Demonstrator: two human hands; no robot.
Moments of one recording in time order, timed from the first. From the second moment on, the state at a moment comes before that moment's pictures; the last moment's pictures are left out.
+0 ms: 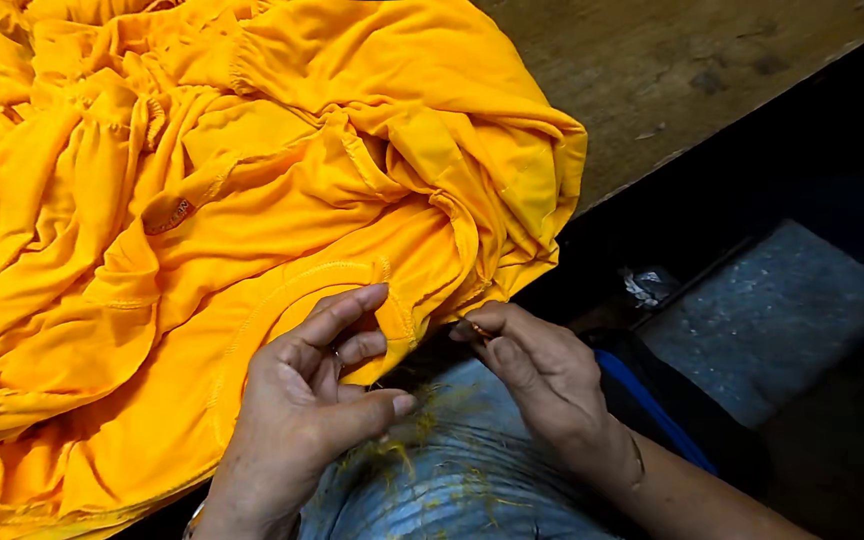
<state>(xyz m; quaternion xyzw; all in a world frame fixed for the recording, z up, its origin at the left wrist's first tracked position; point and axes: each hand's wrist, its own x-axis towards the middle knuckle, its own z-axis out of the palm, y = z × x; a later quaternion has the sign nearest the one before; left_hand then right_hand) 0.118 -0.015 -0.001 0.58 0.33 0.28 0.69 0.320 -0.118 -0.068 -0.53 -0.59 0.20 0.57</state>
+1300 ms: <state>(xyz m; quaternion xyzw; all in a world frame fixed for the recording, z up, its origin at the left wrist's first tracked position) 0.115 0.000 0.000 0.77 0.28 0.34 0.47 0.296 -0.085 -0.039 -0.41 -0.48 0.46 0.62</state>
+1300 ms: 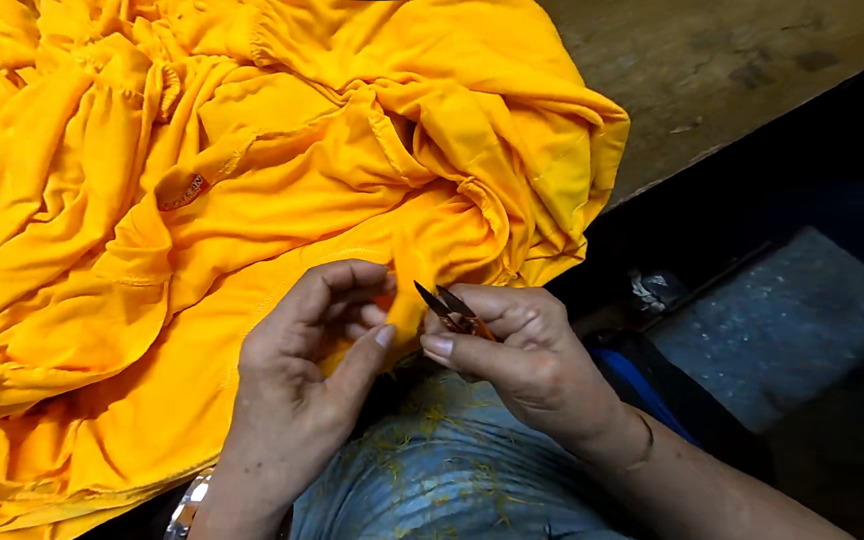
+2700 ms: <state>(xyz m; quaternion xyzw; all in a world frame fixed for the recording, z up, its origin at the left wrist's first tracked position) 0.135 -0.026 -0.007 0.69 0.33 0.35 0.55 0.306 -0.111 -0.050 -0.52 -0.60 0.18 0.58</state>
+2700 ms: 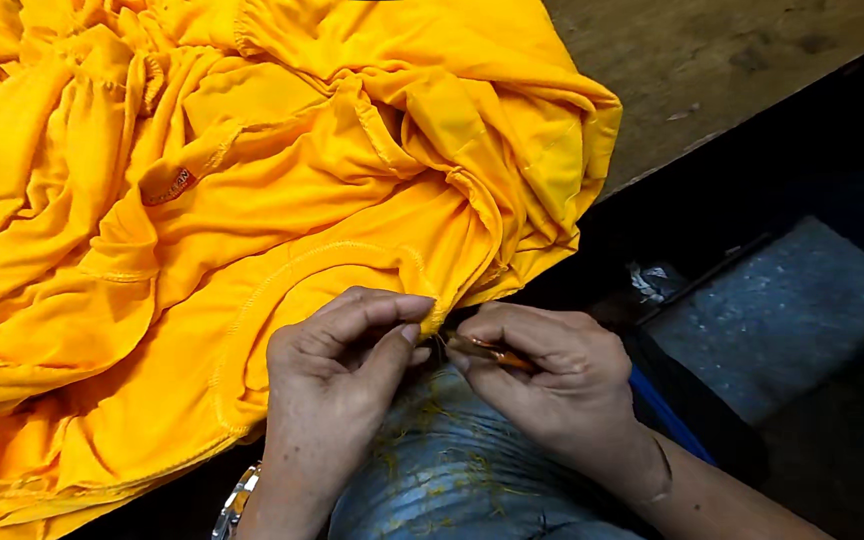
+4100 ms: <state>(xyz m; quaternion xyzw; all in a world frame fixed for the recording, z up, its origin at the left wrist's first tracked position) 0.126 -0.017 -0.002 0.61 0.38 0.34 0.61 0.325 -0.107 -0.048 -0.53 -0.60 0.21 0.56</state>
